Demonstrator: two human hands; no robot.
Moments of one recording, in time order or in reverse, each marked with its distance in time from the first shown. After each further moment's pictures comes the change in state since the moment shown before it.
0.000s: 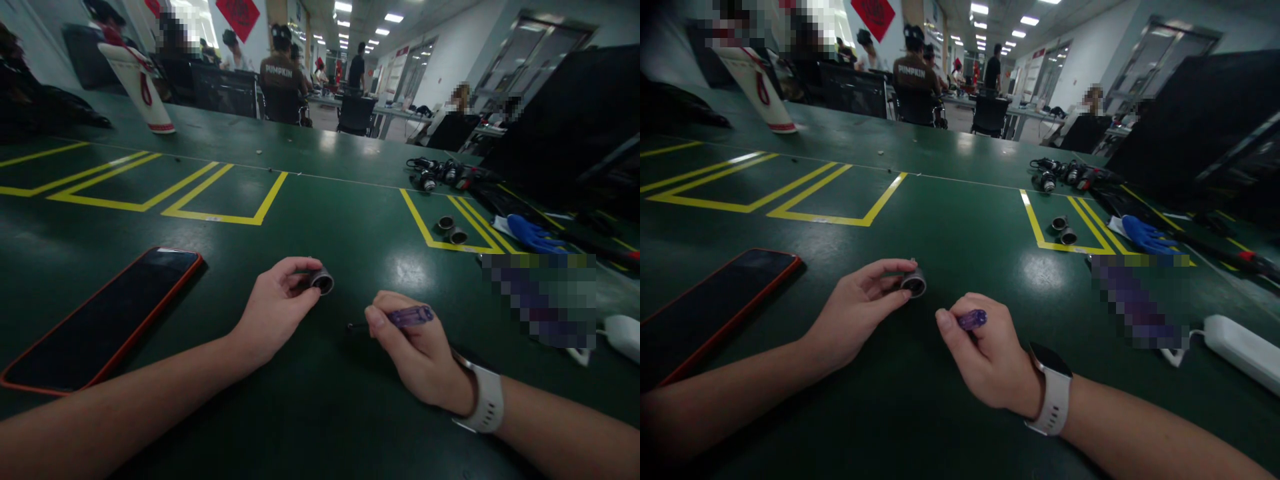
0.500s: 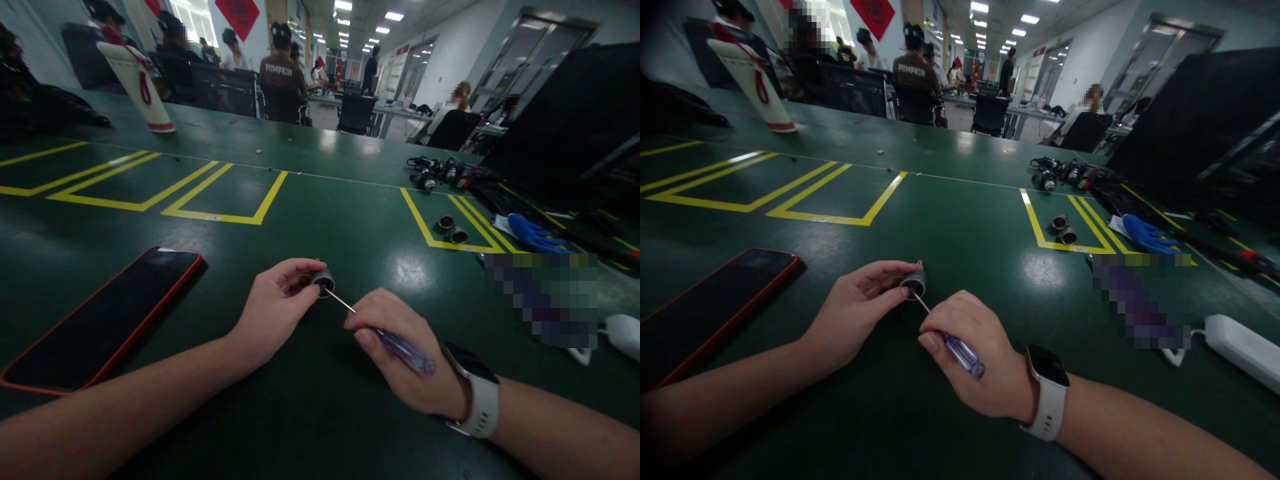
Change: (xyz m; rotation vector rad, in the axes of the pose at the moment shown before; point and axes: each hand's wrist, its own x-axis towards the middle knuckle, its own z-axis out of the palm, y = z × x) left_hand -0.003 0.002 0.002 0.008 -0.002 0.028; right_hand 0.000 0.000 -0.001 0.038 -0.087 -0.247
